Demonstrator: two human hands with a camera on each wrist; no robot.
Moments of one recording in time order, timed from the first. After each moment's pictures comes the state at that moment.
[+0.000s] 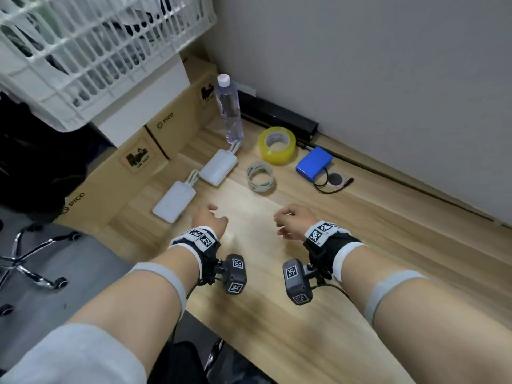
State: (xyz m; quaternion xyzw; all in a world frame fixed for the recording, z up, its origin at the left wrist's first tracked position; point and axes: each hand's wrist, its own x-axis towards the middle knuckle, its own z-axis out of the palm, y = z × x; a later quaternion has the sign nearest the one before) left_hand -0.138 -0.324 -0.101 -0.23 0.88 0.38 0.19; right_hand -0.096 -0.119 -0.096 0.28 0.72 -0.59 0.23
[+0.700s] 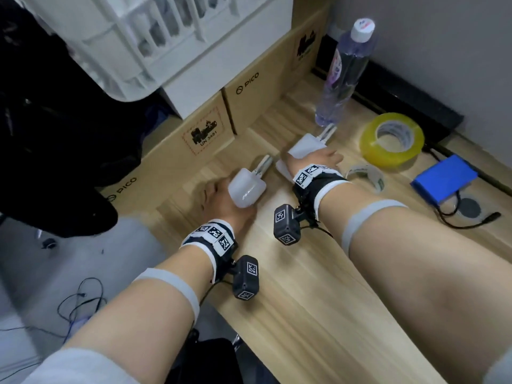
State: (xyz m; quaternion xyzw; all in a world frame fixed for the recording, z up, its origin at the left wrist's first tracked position) left_hand -0.235 -0.458 -0.177 -0.24 0.92 0.27 0.16; right_hand -0.318 -0.292 -0.157 0.39 0.86 -0.30 0.13
